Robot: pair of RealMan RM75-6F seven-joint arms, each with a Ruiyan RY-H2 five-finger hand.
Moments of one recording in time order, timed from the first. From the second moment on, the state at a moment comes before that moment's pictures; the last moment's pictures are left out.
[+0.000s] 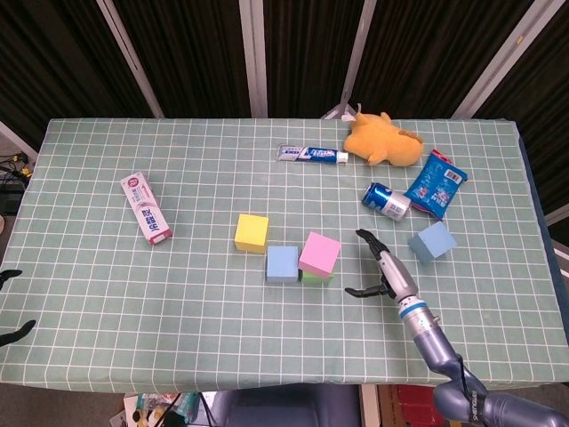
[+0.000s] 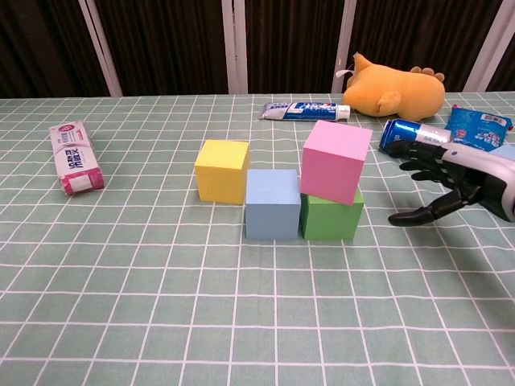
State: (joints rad) left arm 0.00 -1.02 -0.05 -1.78 1.40 1.53 0.11; right arm 0.48 -1.54 0.20 -1.43 -1.29 0.94 0.49
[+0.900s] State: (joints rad) left arm 0.00 -1.02 -0.06 -1.79 1.36 1.51 0.14; right arm 0.52 -1.73 0.24 -1.32 -1.23 0.98 0.42
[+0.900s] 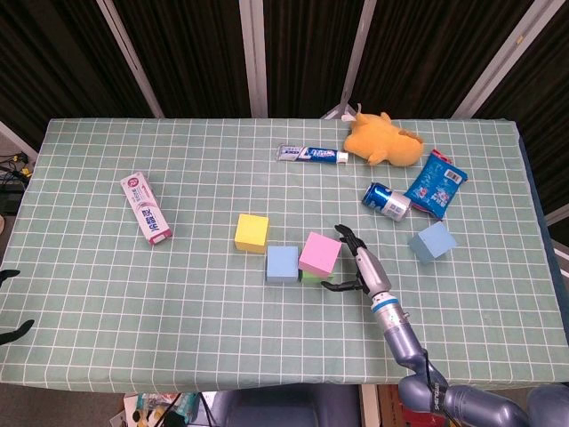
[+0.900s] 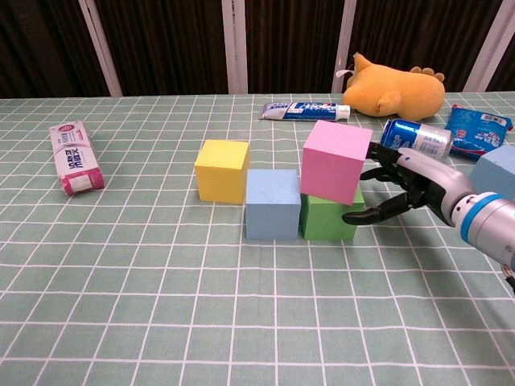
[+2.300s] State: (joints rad) left arm -0.02 -1.03 -0.06 -1.79 1.34 1.50 0.16; right arm 0.42 -1.51 0.30 -1.37 -1.20 1.13 0.29
